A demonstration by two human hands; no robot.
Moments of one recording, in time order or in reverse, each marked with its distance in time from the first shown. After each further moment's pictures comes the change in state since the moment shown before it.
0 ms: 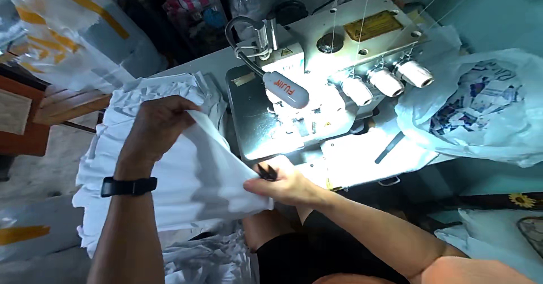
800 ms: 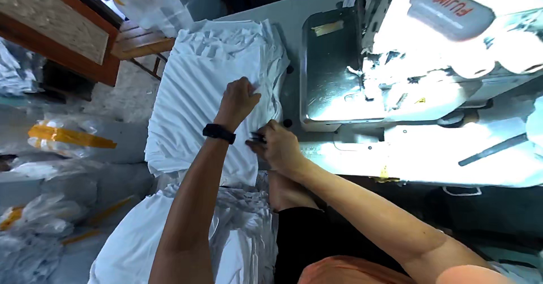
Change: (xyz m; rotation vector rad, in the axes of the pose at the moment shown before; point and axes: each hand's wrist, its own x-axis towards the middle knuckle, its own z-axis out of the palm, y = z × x) left_hand -0.034 -0.047 0.035 0.448 -0.044 -0.553; right_hand 0.039 0.071 0.083 -0.903 0.001 0.030
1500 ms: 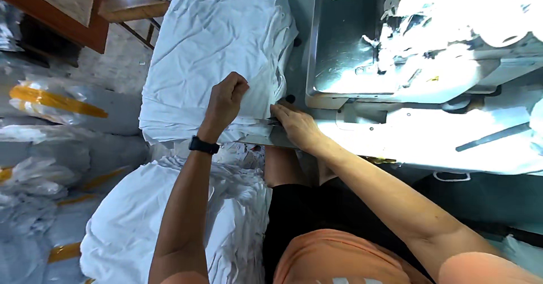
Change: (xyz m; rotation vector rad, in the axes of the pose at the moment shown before) left_hand -0.076 -0.036 0.016 -0.214 0.195 0.219; right_hand -0.016 0.064 -0.004 -0.191 -0.103 -0.264
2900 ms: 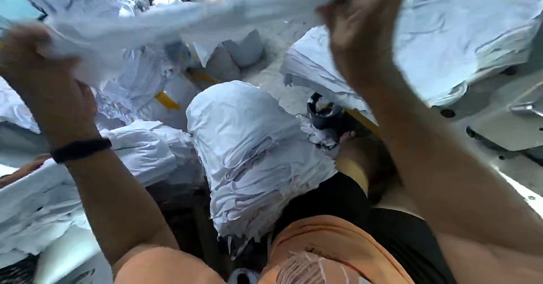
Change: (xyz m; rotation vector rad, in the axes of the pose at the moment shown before) left_hand -0.470 0.074 -0.256 0.246 1.288 -0.573; right_hand 0.071 -0.271 -0.044 0.347 0.237 -0.742
